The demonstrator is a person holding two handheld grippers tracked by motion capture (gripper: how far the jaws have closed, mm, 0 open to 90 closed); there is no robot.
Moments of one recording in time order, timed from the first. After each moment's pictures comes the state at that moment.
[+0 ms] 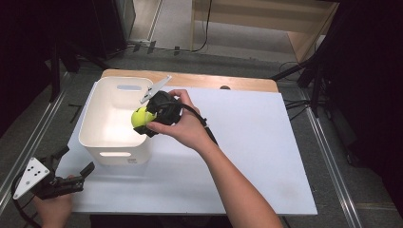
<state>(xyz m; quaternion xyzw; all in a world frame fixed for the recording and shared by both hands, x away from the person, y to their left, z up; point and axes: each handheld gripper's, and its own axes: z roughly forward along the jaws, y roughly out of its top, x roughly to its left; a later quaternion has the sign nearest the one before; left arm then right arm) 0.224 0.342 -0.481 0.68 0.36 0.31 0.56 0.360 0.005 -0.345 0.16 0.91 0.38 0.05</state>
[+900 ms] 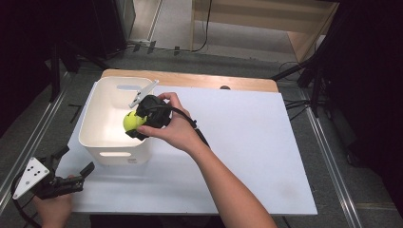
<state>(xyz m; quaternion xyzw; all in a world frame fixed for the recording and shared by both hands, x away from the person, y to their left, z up) 0.225 0.342 -0.481 0.68 0.36 0.31 0.56 0.361 0.030 -0.357 0.15 0.91 0.37 0.05</state>
